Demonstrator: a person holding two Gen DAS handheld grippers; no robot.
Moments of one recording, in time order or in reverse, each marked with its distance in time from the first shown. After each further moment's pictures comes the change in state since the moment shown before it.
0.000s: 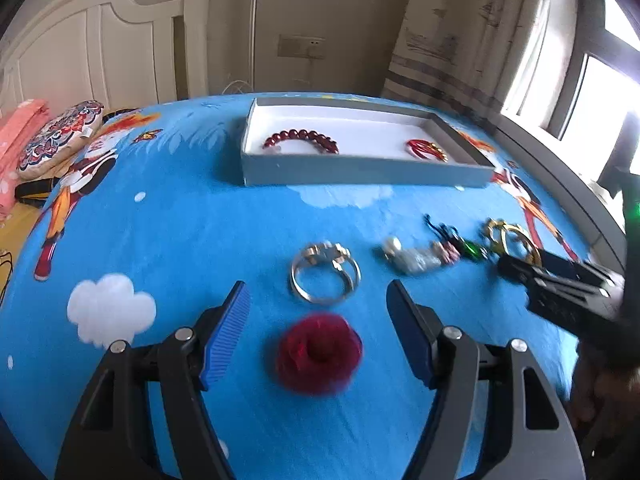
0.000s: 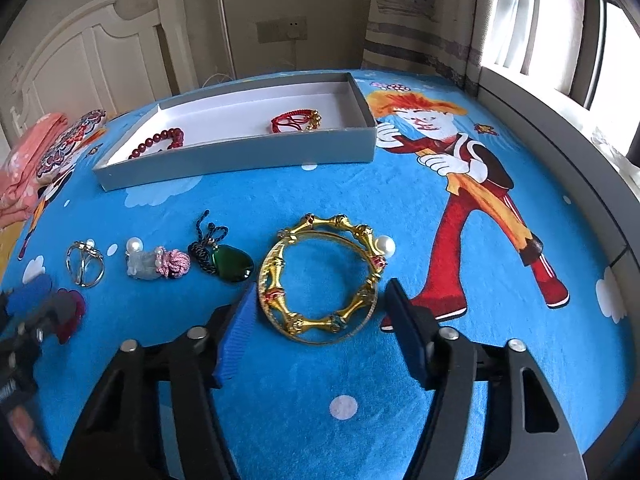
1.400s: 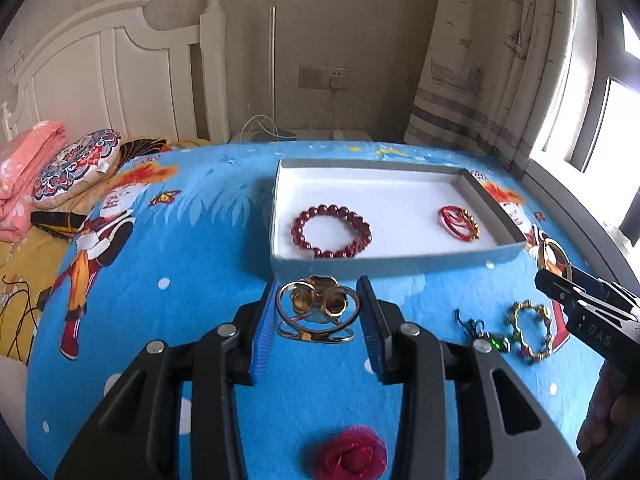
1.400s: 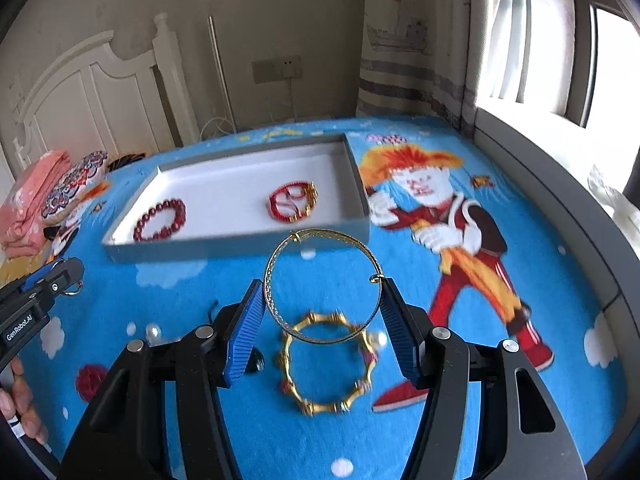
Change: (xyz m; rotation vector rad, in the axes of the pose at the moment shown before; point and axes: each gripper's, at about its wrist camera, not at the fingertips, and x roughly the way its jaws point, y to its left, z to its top) left arm 0.003 0.012 0.073 -0.012 -0.085 0.077; right arm -0.013 -0.006 0.055 0.046 -0.112 0.018
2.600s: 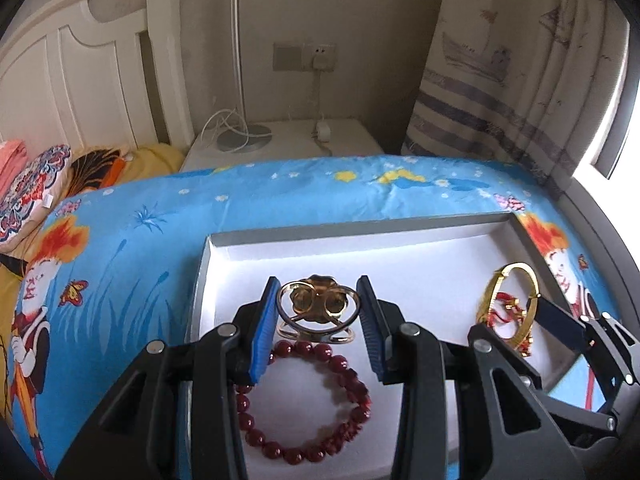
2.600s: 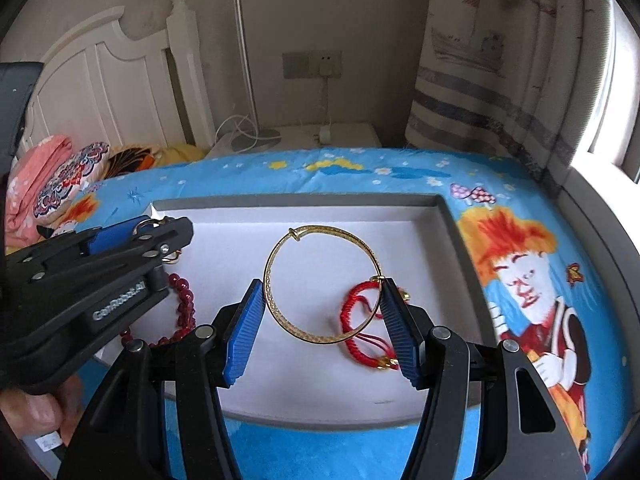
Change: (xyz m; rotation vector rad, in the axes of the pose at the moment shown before) left arm 0.158 -0.021 0.106 0.036 0.105 -0.027; right arm 0.113 0.068 0.083 -0.095 0.043 0.026
